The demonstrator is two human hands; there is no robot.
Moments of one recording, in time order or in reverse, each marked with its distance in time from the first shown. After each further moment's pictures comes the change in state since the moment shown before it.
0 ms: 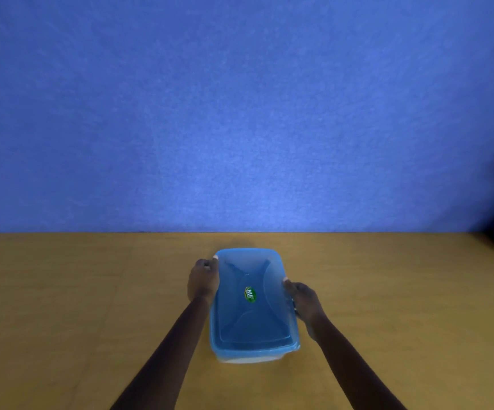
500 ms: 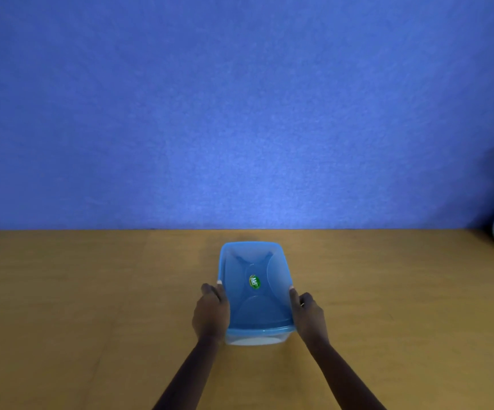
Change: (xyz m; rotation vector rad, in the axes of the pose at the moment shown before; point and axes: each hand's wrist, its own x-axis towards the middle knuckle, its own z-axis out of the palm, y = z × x) left_hand -0.083 -0.033 -0.018 0.238 0.079 0.069; right_hand -0.045 0.031 0.006 -0.346 0.210 -0.131
